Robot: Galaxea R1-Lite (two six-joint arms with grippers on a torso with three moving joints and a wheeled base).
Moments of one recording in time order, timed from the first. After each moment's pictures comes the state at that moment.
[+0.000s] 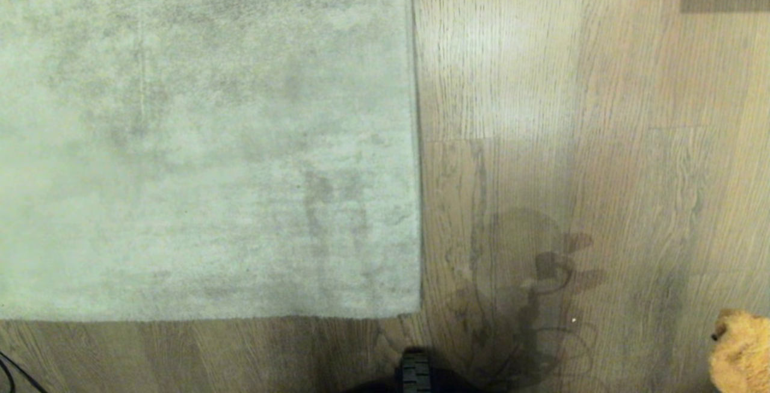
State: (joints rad) left arm 0.00 0.00 0.00 0.00 -0.01 0.02; right arm 0.01 0.00 0.00 -0.01 0.00 0.03
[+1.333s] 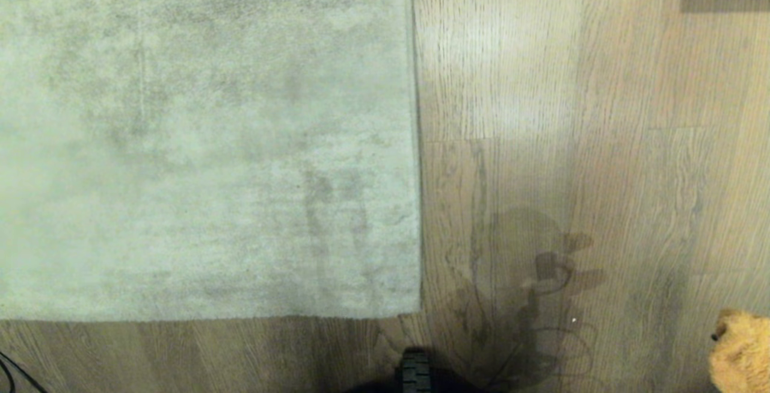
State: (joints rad) left arm 0.00 0.00 0.00 0.00 0.00 0.01; right arm 0.01 0.00 0.00 -0.01 0.00 0.03
